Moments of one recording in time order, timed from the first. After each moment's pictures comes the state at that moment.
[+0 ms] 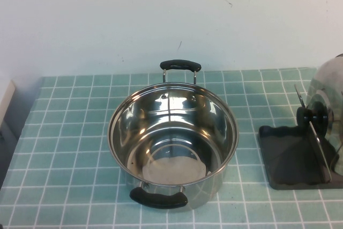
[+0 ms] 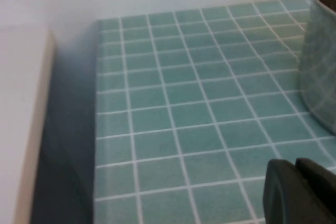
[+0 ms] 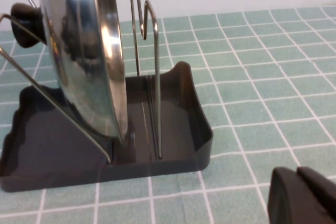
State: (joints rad) right arm -0.05 -0.01 0.02 -0.16 0.42 0.19; left arm -0.07 0.03 -0.05 -0.08 0.41 0.04
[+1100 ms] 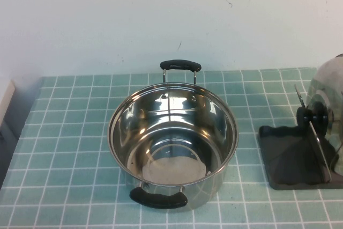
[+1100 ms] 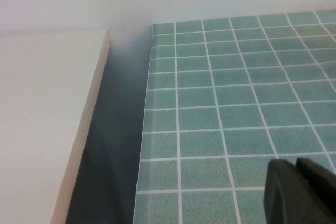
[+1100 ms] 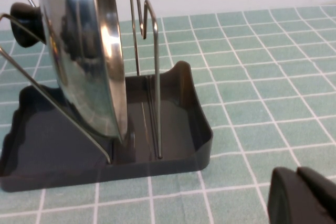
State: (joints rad) right arm -0.05 -0.01 0.02 -0.16 0.42 0.19; left arm 0.08 -0.01 0.02 -0.09 0.33 0.08
